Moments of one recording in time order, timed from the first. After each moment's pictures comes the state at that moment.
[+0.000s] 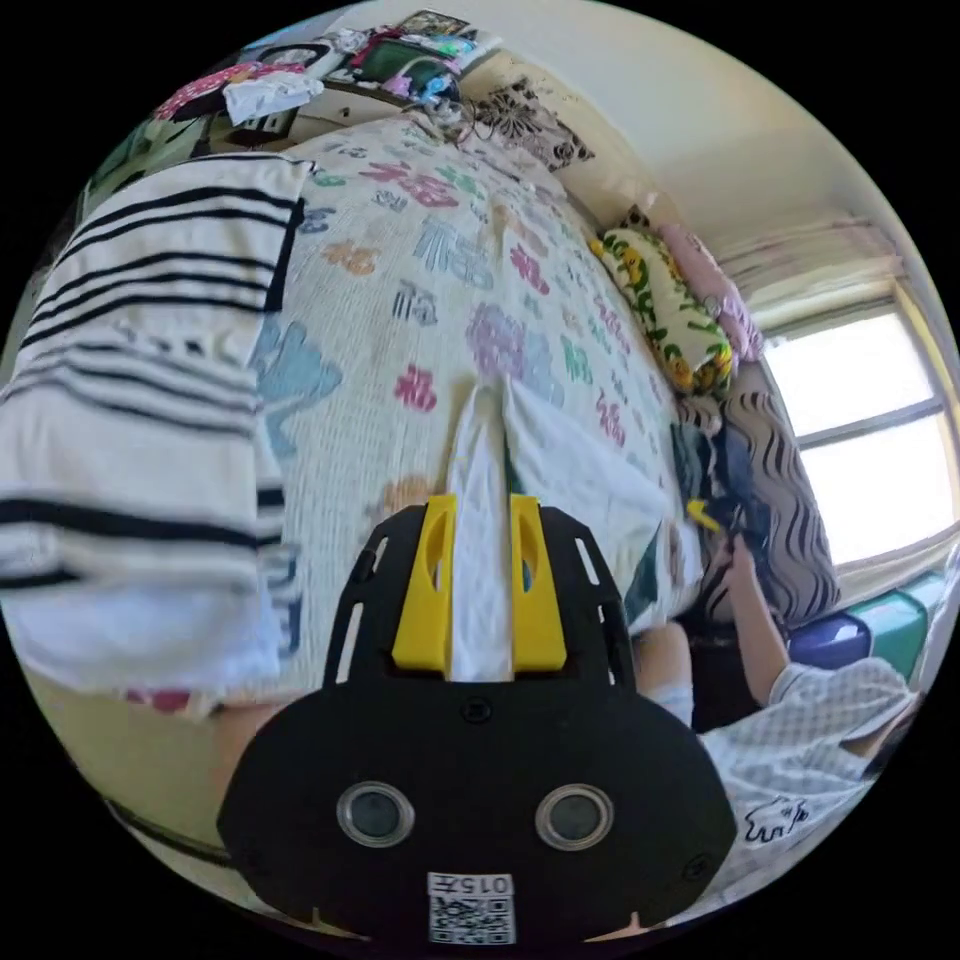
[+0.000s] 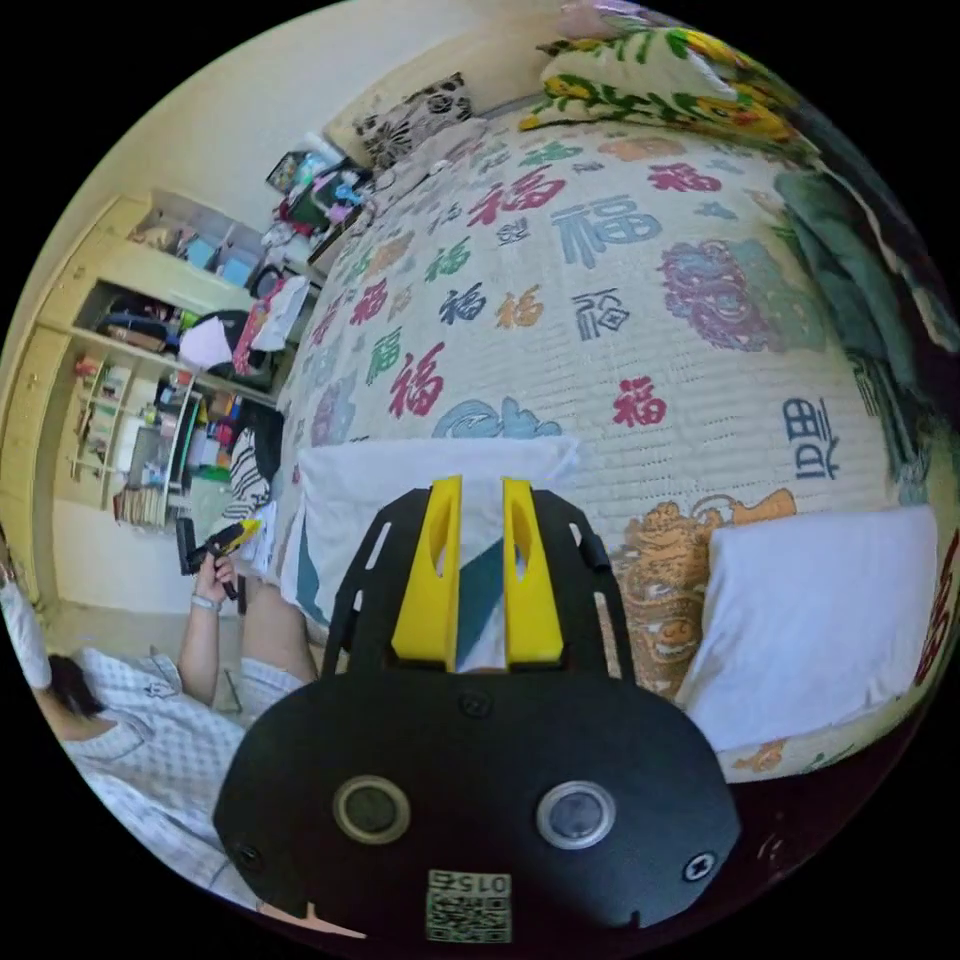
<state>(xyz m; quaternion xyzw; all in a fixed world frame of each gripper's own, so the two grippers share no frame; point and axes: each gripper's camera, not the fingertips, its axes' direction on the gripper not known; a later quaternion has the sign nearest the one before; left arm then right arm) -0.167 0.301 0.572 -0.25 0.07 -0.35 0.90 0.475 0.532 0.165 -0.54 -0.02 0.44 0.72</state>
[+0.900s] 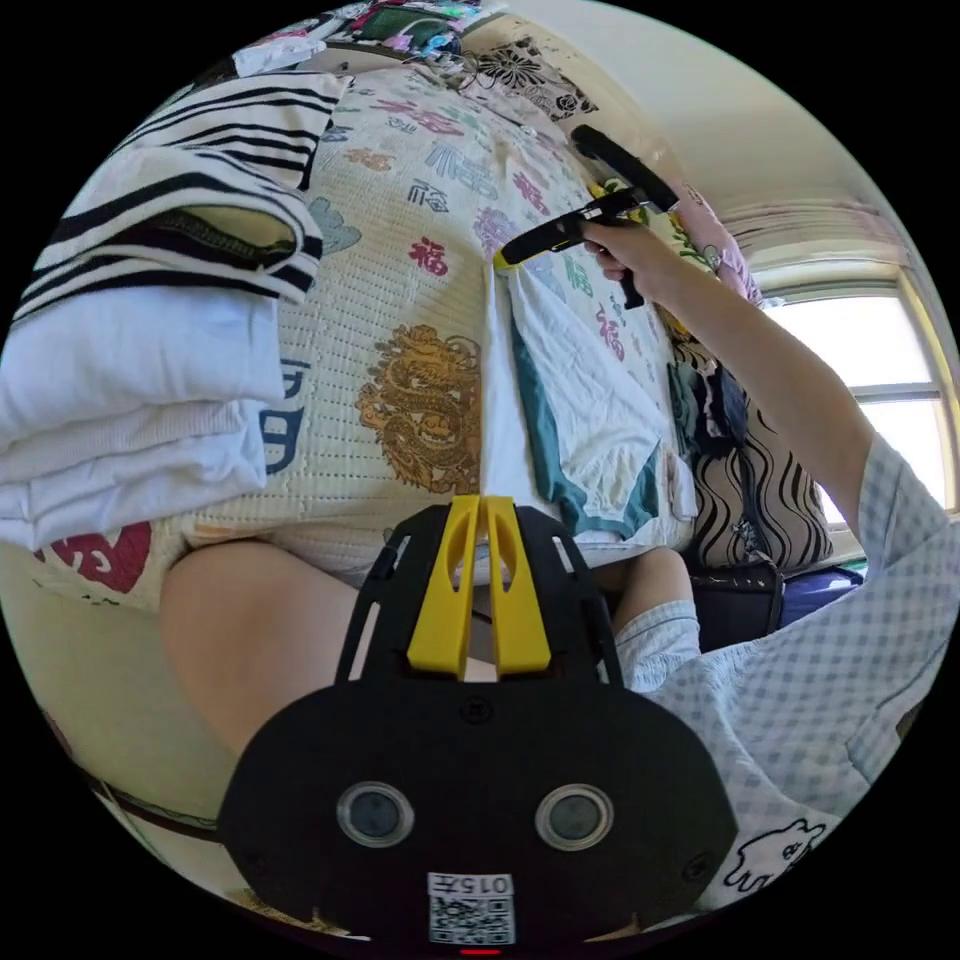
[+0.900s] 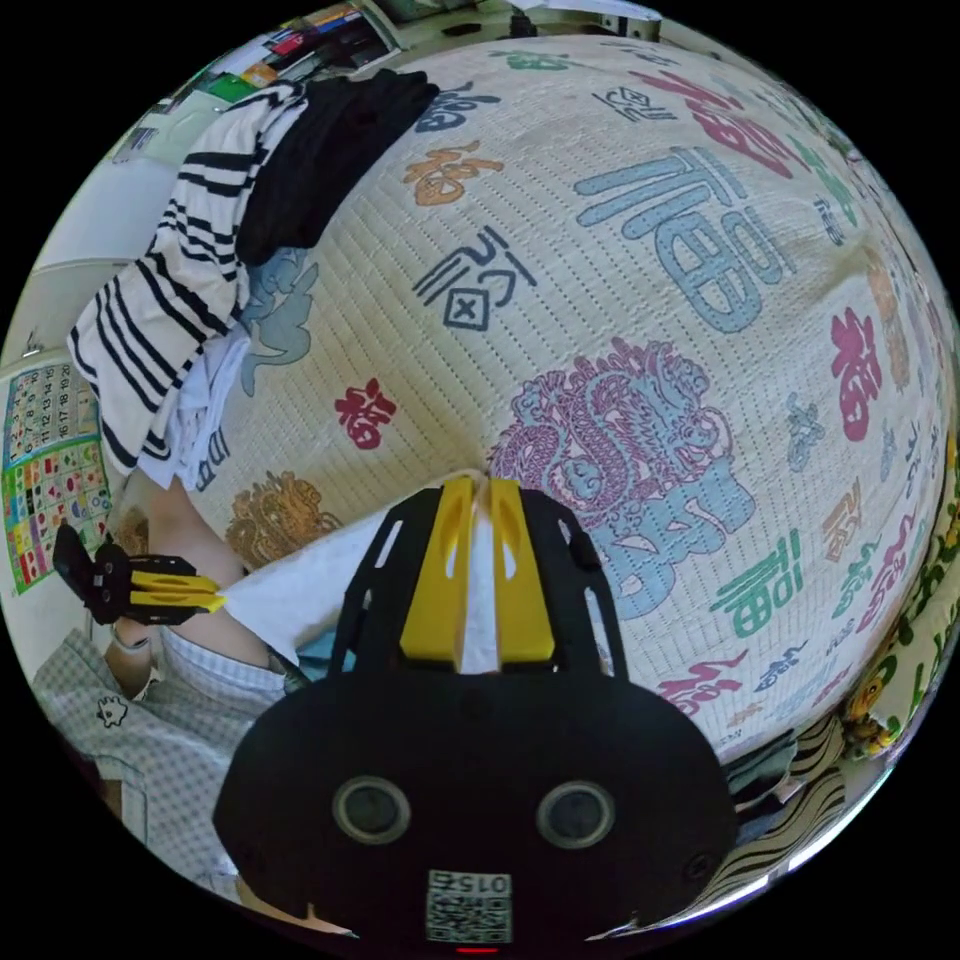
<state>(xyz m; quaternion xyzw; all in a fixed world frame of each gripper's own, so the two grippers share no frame) -0.056 0.306 0.549 -0.25 0.12 -0.35 0.89 0.172 0.495 0.641 -0.78 -0.25 0.00 0.58</state>
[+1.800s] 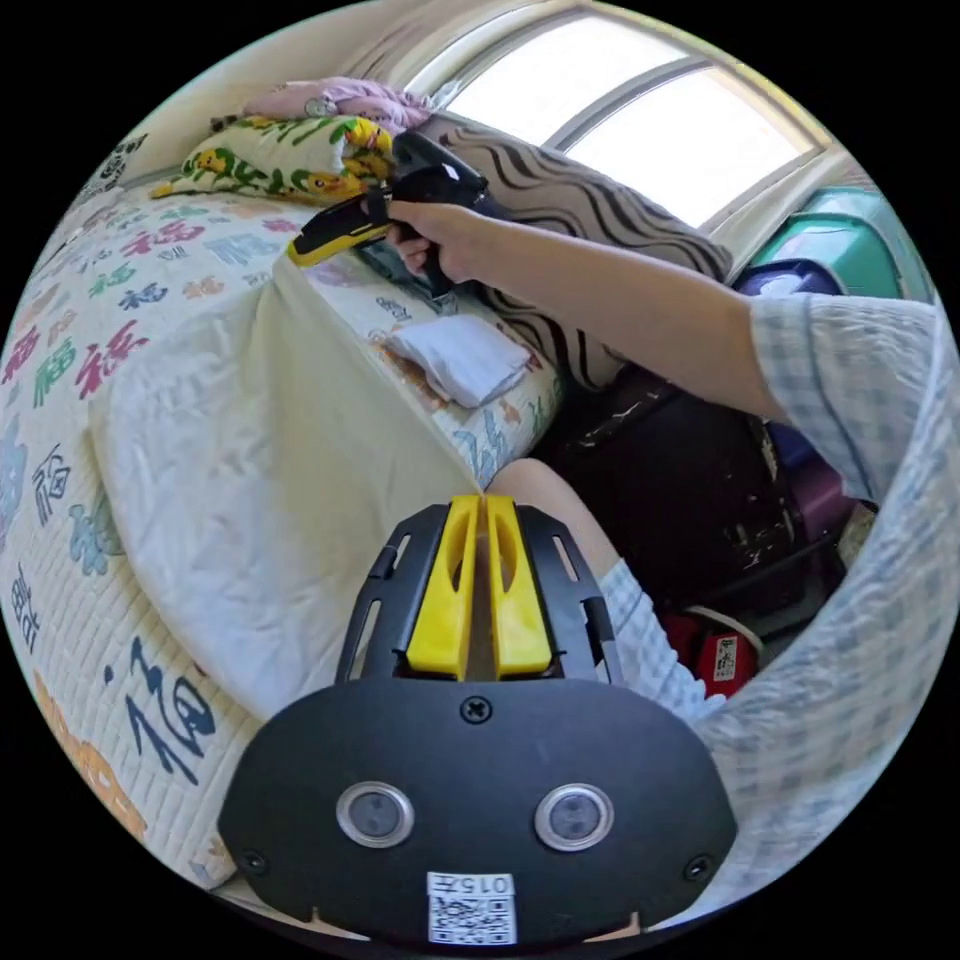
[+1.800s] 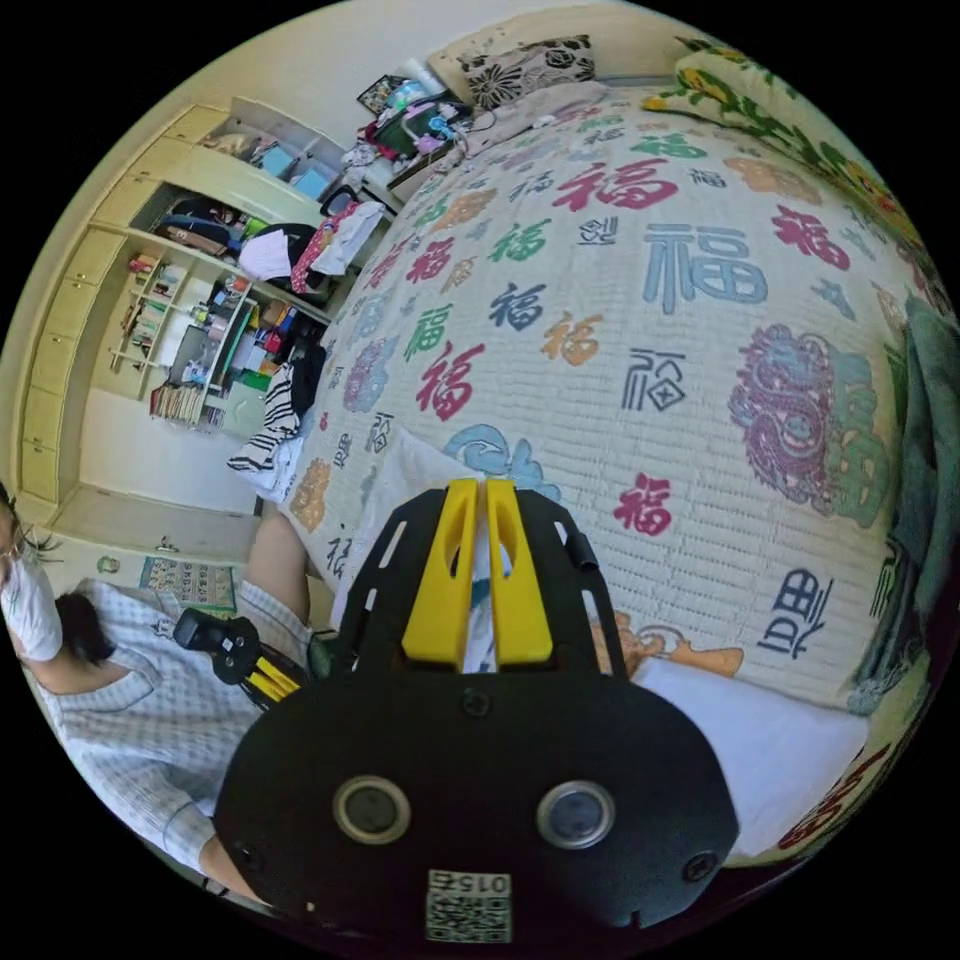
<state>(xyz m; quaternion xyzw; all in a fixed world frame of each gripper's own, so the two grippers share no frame) 0.464 0.107 0.824 -0.26 0.34 0.02 0.91 0.572 0.547 0.261 -0.57 -0.16 0.37 0.72</state>
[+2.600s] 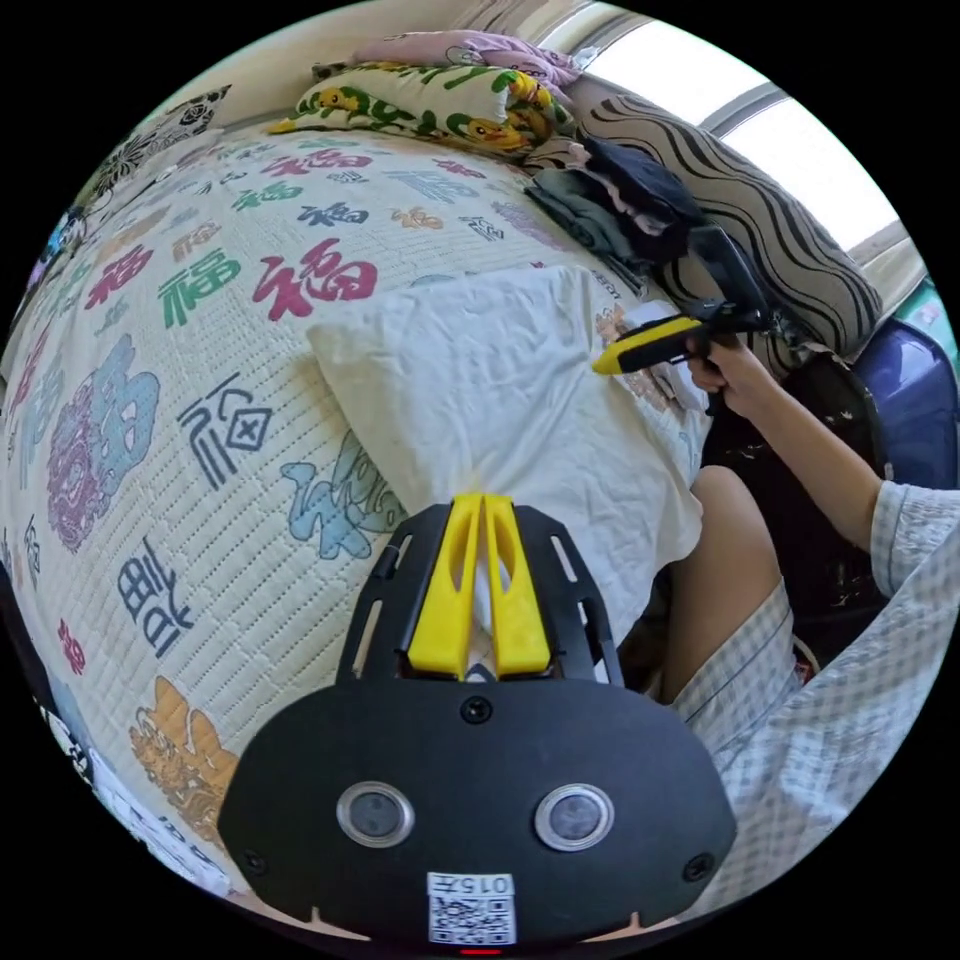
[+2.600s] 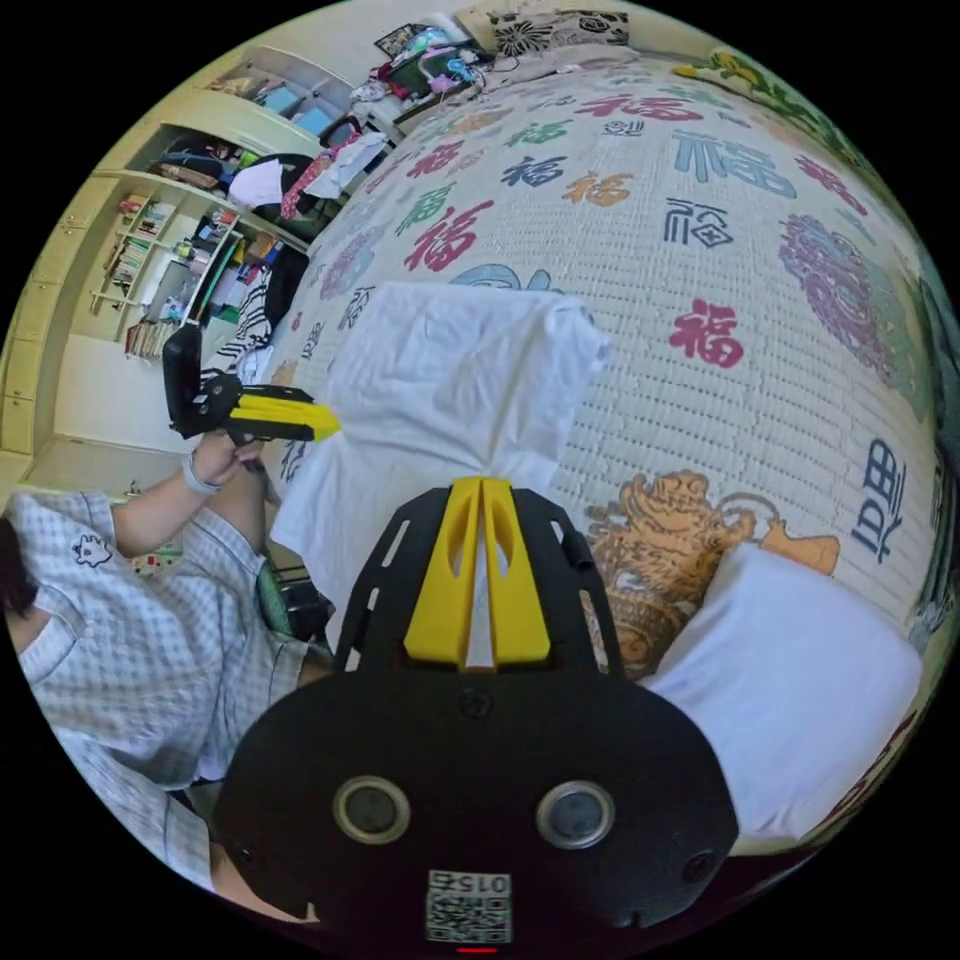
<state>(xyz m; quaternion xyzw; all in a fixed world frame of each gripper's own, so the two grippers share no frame) 0.346 0.082 0.966 -0.30 0.18 -0.01 0.94 0.535 0.657 0.137 -0.62 -0.18 0.31 0.70</state>
